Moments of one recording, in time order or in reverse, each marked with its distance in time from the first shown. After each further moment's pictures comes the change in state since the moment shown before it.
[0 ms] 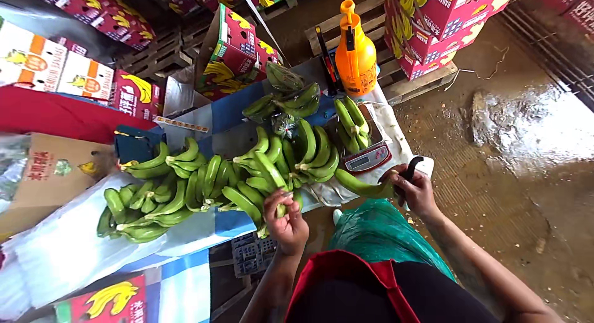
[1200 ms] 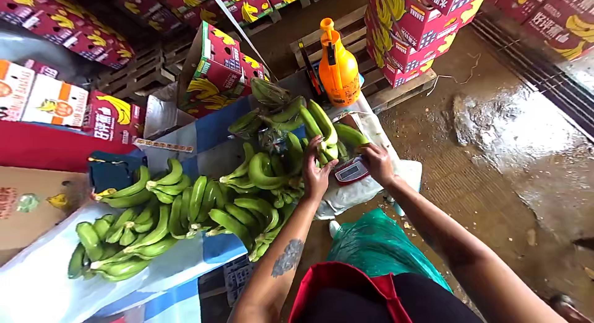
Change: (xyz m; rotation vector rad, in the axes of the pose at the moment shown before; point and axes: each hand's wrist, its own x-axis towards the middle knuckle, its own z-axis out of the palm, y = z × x) left_hand 0.026 -0.078 0.135 -0.275 -0.329 -0.263; right_hand 0.104 0.069 -0.002 -0.896 0.051 -0.575
